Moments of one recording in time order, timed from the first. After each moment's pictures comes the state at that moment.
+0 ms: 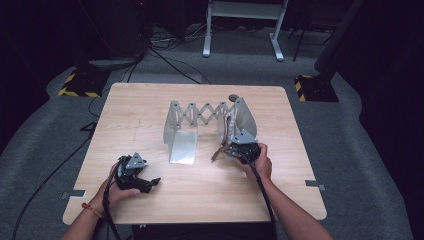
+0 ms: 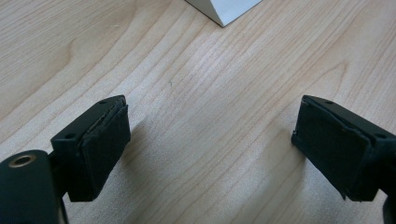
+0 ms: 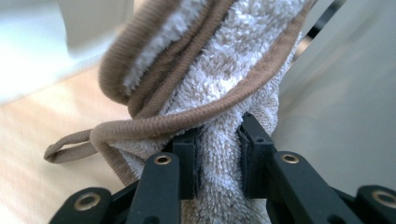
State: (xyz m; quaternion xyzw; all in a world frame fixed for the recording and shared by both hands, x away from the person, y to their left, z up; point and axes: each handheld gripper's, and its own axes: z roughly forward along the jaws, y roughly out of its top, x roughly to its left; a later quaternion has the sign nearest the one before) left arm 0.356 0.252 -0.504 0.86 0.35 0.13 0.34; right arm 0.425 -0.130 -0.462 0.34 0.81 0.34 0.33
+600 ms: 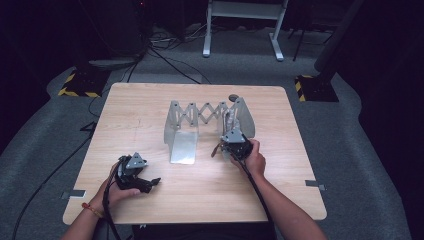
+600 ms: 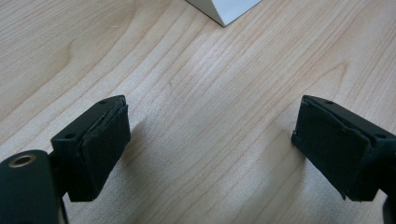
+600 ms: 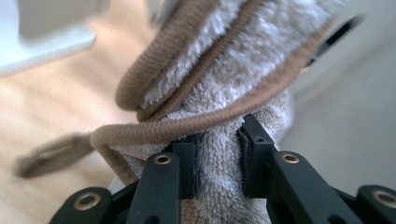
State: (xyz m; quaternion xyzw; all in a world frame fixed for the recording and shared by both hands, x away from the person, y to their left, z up) left arm 0.356 0.252 -0.504 0.86 0.35 0.13 0.34; right arm 0.441 -0.105 -0.479 0.32 0.81 0.29 0.40
